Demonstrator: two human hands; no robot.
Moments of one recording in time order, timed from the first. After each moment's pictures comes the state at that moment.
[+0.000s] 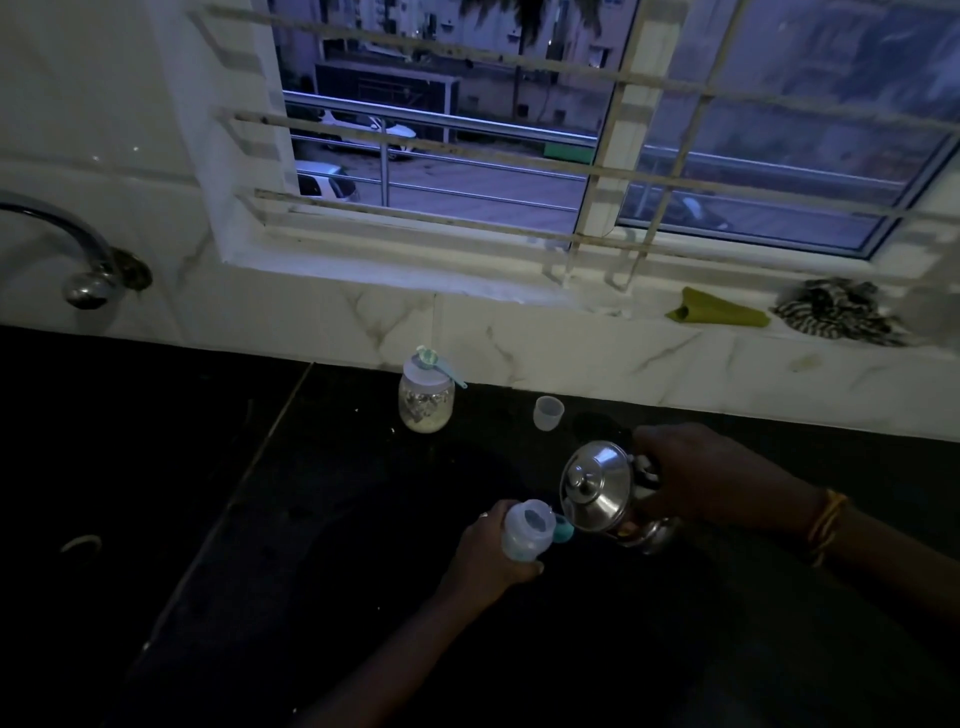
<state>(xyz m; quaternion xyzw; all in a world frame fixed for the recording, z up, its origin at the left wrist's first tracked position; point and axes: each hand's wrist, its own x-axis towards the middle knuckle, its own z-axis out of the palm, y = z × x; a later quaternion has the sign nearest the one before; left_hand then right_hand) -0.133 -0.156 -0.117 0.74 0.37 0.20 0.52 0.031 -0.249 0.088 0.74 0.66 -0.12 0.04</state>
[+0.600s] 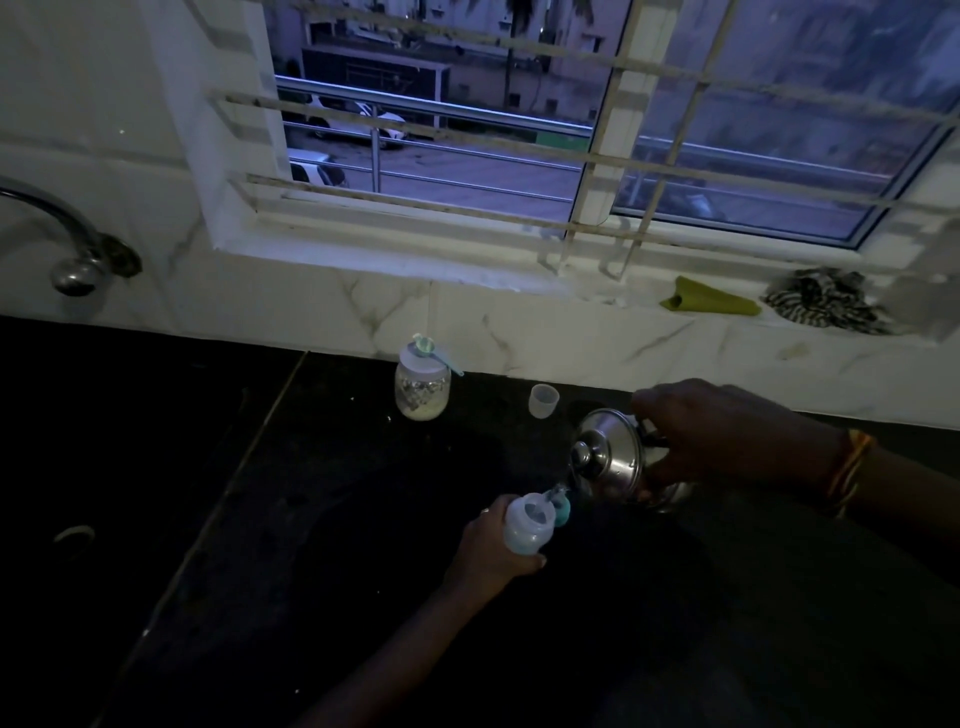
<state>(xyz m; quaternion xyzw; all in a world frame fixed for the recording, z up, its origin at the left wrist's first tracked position) -0.133 -0.165 -0.123 0.74 0.38 0.20 0.52 0.016 -0.247 0.121 0.71 0.69 -0.02 0.14</state>
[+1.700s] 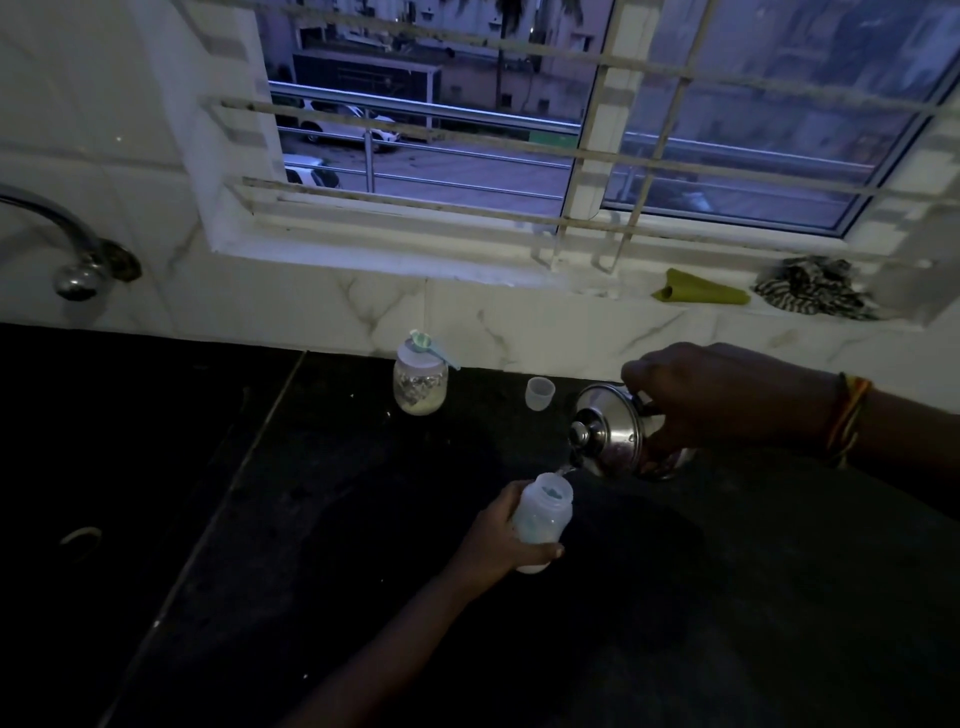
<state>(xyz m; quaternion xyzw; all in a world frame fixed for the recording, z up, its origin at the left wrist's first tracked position) -0.137 -0.175 -0.113 0.69 0.29 0.19 0.64 0.005 -0.251 0.145 0.67 0.72 0.01 0.18</state>
